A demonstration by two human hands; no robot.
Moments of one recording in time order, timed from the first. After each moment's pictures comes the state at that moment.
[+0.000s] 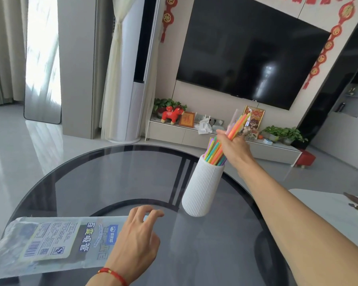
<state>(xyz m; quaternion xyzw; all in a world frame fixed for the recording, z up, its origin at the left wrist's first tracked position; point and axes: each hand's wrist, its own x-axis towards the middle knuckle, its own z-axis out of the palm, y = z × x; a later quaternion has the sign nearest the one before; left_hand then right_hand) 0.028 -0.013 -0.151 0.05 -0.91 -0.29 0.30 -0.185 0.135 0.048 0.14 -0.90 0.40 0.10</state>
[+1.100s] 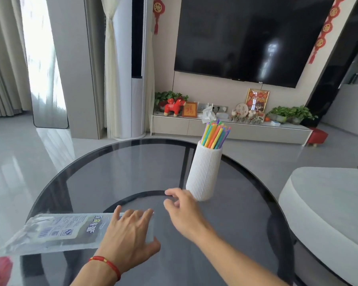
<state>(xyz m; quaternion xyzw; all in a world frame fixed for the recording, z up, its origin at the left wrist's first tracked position) 0.055 -0.028 -0.146 0.08 -0.99 -0.04 0.13 -0.052 0.111 -0.112 0.26 -0.87 0.42 -0.08</state>
